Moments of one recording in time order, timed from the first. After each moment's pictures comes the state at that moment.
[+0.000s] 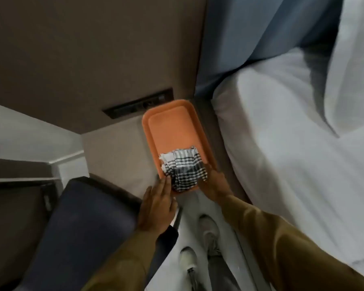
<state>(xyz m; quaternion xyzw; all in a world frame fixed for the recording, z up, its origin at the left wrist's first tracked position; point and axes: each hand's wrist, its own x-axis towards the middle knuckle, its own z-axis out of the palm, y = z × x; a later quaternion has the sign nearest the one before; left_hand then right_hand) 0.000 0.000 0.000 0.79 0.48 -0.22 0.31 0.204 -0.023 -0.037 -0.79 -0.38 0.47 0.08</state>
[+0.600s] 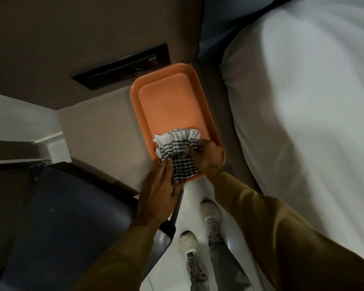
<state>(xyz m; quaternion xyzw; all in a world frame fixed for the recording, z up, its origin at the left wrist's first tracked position) 0.017 0.004 -0.075 0.75 0.53 -0.17 0.36 0.198 0.026 -0.128 -0.83 -0.29 0.46 0.15</state>
